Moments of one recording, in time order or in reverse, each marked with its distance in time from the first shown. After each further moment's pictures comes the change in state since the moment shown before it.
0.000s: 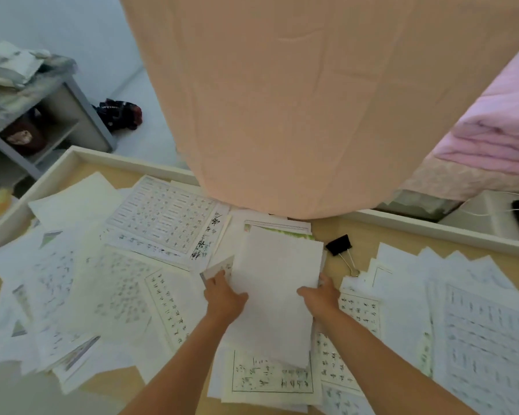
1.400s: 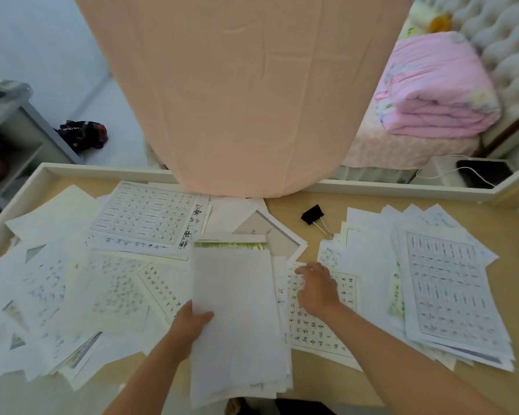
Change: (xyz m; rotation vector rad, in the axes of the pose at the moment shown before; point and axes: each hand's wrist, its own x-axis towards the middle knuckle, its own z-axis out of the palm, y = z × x) left_hand -0.061 -0.096 -0.036 -0.567 -0.276 -0.118; right_hand -0.070 0.058 -0.031 -0.683 0.029 -0.404
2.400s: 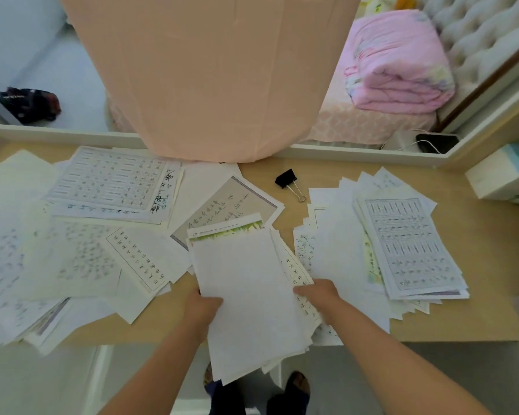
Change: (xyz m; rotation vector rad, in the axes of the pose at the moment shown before) left_hand -0.041 -0.052 0.066 -0.030 -0.052 -0.004; right_hand -0.087 0.071 0.031 0.722 -0.135 0.531
